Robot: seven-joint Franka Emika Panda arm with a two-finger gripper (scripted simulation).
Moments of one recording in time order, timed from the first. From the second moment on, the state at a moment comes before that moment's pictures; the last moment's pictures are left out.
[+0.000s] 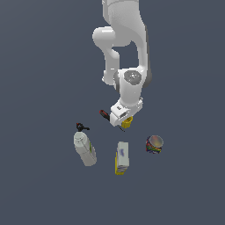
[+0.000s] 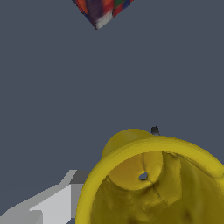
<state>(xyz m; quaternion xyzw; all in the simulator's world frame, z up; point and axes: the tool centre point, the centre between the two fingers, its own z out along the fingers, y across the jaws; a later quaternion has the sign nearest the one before) -0.069 0.076 0.071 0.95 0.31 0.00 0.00</state>
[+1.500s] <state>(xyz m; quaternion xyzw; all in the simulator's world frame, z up) 0.036 0.119 0.309 0.95 0.31 0.00 0.00</state>
